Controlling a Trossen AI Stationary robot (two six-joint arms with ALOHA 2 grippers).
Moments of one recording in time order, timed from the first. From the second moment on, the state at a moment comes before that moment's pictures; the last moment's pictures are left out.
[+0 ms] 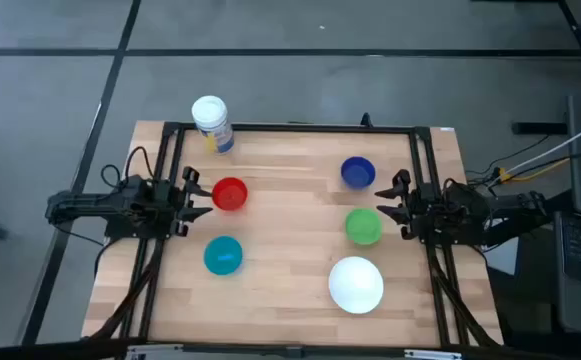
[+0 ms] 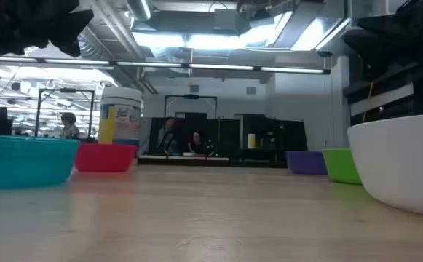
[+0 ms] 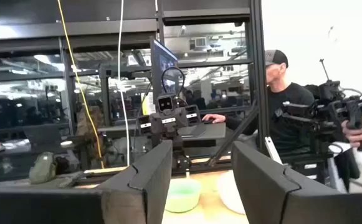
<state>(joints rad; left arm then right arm) 0.04 0.00 0.01 0.30 0.11 0.03 0.11 0.07 0.02 0.26 0.09 0.12</state>
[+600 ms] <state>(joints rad) 0.04 0.00 0.01 0.37 0.12 -0.02 0.11 0.07 0.02 0.28 0.17 0.07</state>
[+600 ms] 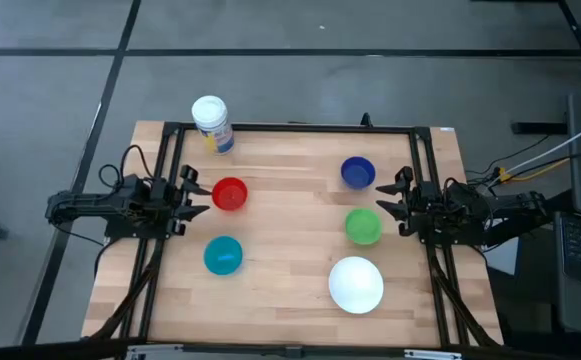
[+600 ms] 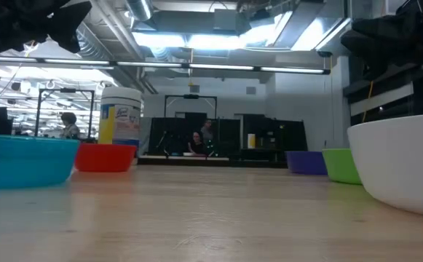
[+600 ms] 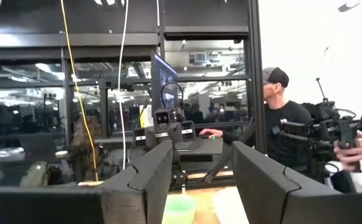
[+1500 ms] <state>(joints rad) 0.03 0.04 0.18 0.43 0.02 -0.07 0.11 0.08 0.13 0.47 0.12 0.37</state>
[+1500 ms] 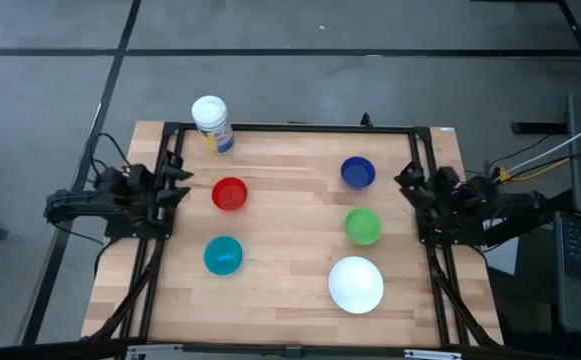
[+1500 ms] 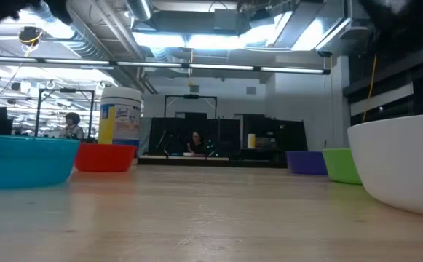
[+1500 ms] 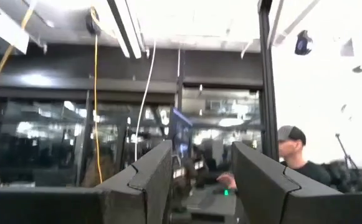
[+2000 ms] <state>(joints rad) 0.03 0.83 1.24 -0.51 -0.35 0.03 0.11 0.73 1.28 -1.19 0.38 0.46</state>
